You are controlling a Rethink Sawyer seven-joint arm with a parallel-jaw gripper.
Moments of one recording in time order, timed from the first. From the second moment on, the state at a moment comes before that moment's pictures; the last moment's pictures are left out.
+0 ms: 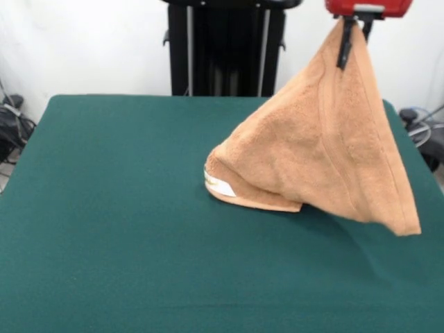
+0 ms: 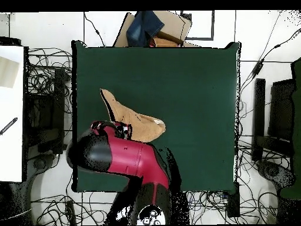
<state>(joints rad) 0.08 -0.93 -0.15 1.90 0.20 0.42 1.59</state>
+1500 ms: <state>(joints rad) -0.15 -1.04 -0.13 1.59 0.13 1.00 1.59</state>
